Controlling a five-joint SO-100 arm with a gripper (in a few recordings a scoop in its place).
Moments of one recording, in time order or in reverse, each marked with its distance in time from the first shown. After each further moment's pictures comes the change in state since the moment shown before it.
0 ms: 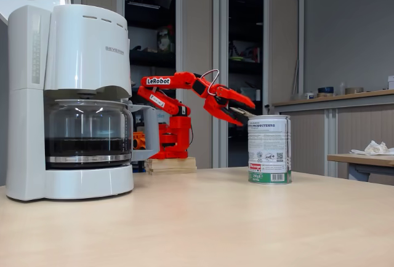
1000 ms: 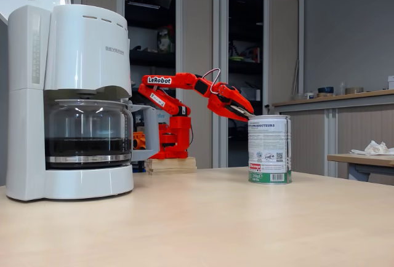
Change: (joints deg) arm -1.1 -1.8 0.9 -7.9 0.2
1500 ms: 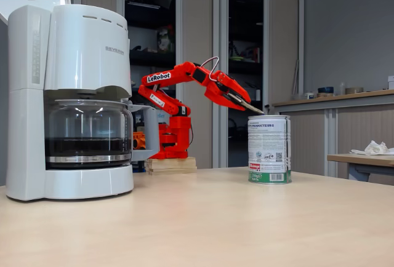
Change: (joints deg) arm 2.2 0.8 -13.0 15.9 -8.1
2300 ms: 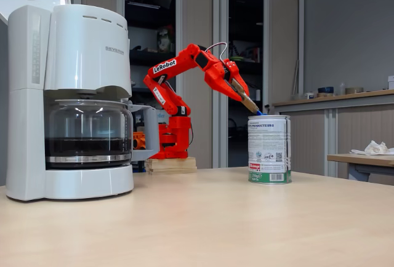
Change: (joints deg) arm 1.6 -16.1 -22.8 17.8 -48.6
